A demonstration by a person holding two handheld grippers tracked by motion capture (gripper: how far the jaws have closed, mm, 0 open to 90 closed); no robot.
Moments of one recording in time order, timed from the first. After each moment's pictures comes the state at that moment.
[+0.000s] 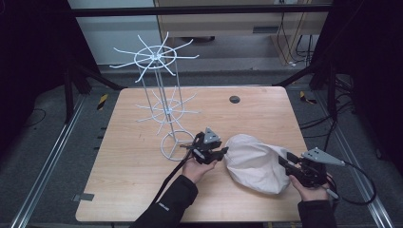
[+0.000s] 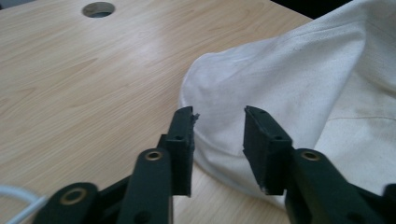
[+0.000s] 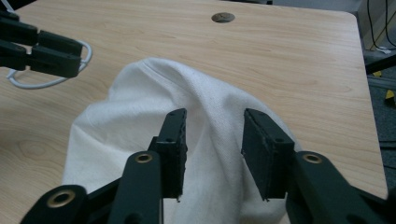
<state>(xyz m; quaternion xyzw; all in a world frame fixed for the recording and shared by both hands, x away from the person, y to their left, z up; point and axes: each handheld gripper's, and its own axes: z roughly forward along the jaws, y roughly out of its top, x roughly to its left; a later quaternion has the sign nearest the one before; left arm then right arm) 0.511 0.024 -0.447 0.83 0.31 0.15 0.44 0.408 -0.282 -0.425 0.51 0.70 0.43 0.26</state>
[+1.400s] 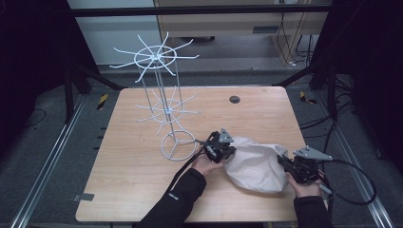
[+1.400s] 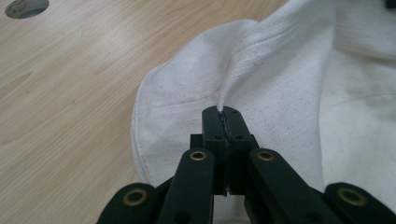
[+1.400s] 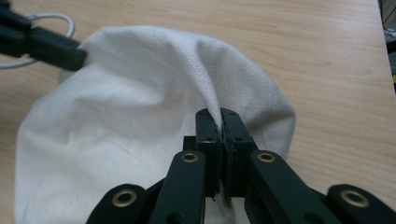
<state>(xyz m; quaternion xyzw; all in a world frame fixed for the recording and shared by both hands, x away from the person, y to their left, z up) 0.517 0.008 -0.454 0.87 0.25 0.11 0.41 0.431 -0.276 -0.447 0.51 0.72 0.40 0.24</state>
